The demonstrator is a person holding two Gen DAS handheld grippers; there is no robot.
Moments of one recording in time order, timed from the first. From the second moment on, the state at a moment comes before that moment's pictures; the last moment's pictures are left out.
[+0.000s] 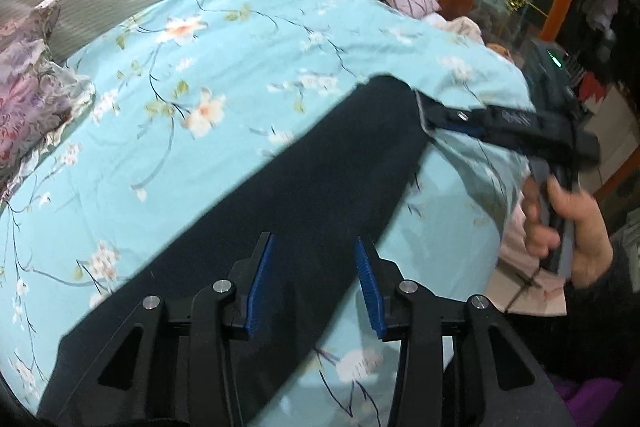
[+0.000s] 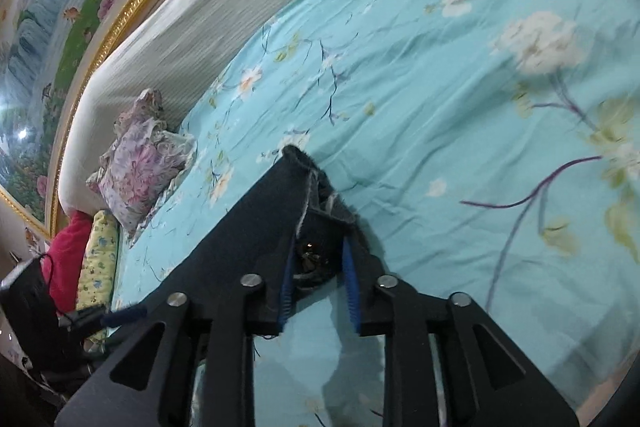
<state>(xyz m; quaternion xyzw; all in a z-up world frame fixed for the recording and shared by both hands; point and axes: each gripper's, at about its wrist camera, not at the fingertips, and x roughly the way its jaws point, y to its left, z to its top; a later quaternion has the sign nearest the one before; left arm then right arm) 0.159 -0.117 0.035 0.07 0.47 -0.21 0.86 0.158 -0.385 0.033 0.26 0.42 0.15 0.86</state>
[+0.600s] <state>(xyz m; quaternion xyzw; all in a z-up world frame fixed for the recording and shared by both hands) 0.285 -0.179 0.004 0.05 0.52 -0.26 0.81 0.149 -0.392 0.018 0.31 0.42 0.16 0.84</state>
